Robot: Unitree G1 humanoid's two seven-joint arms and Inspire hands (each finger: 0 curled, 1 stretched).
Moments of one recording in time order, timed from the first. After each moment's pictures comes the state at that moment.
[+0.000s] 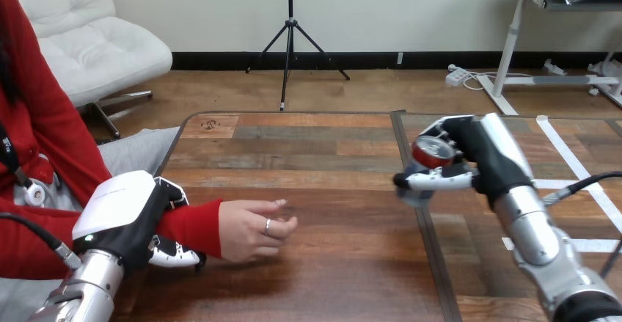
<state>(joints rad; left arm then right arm) -0.05 0.54 -0.15 0.18 0.66 -0.04 0.02 -0.62 -0.34 0.09 1.14 -0.31 -0.51 -0.09</state>
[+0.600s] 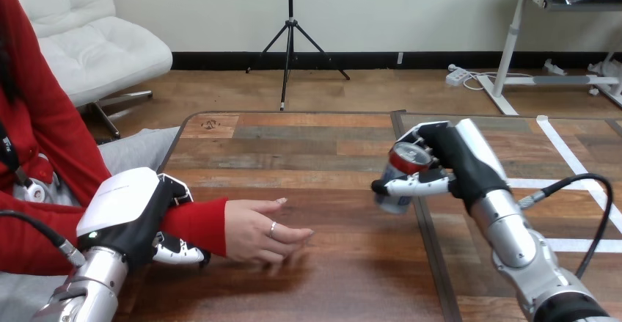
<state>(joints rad) -0.06 0.52 -0.15 0.18 0.66 -0.04 0.02 -0.62 -0.29 0.12 1.14 -0.32 -0.50 -0.09</state>
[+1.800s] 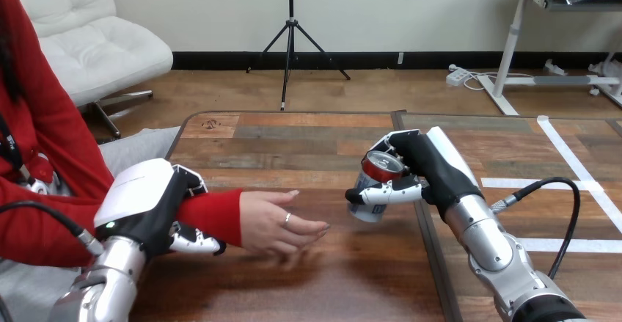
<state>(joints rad) -0.11 0.45 -0.15 0.20 0.68 -0.01 0.00 -0.62 -0.23 0.12 1.14 -0.32 -0.49 -0.05</state>
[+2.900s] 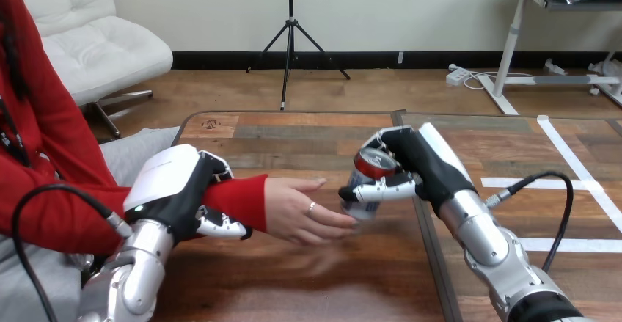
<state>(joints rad) -0.20 0.38 -0.18 0.25 0.68 0.00 -0.01 -0.62 -0.22 0.12 1.07 -0.32 -0.46 -0.02</state>
